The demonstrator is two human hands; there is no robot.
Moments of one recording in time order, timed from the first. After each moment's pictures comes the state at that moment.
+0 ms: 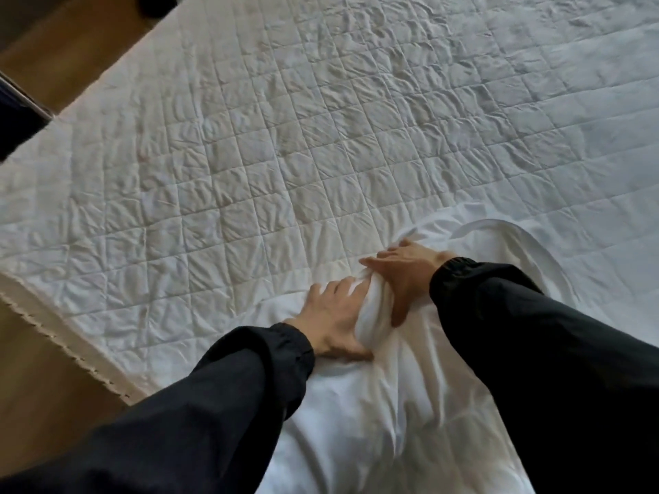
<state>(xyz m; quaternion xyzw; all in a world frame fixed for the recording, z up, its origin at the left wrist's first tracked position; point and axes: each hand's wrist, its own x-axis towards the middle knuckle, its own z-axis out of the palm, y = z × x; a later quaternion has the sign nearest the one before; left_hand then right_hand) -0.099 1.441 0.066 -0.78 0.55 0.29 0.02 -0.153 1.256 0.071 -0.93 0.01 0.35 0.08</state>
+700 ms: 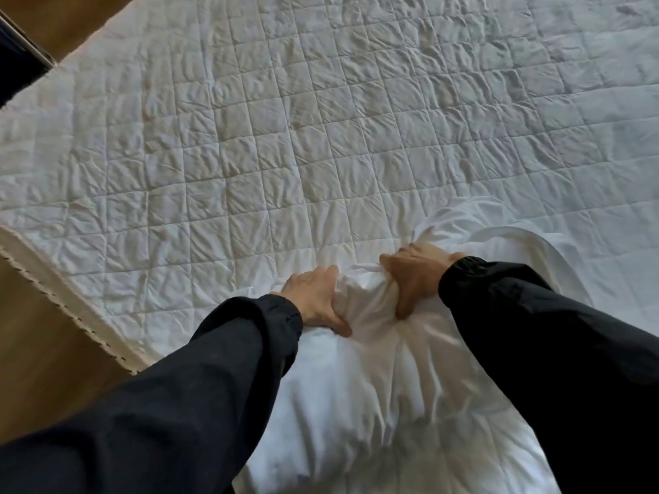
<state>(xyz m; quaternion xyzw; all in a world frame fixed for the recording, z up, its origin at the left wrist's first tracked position) -0.069 1.458 0.042 -0.82 0.41 0.39 -0.02 -0.158 1.264 0.071 -0.93 0.03 0.36 0.08</state>
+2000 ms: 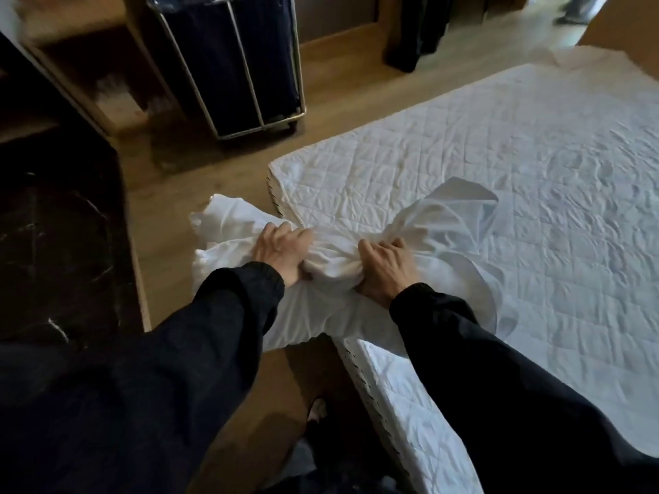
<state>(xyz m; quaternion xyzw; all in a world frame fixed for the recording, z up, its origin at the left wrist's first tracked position) 0.077 1.892 0.321 -0.97 0.25 0.02 0.05 0.025 1.690 0.301 -0.99 -0.12 -0.02 0.04</state>
